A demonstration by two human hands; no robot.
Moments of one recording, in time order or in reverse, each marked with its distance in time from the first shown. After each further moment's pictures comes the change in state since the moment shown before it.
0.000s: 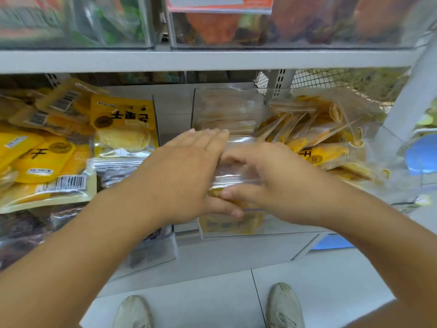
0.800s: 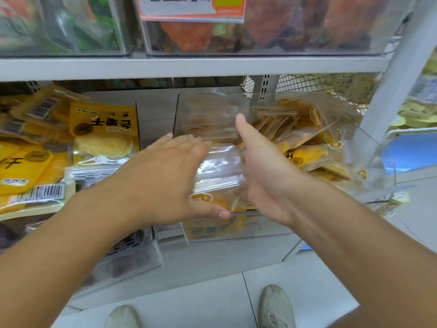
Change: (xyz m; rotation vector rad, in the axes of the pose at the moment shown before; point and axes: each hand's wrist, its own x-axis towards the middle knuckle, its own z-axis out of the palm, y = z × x) left_hand 0.009 -0.006 0.002 0.051 -0.040 0.018; right_hand 0.014 0.010 0.016 1.199 0.057 0.569
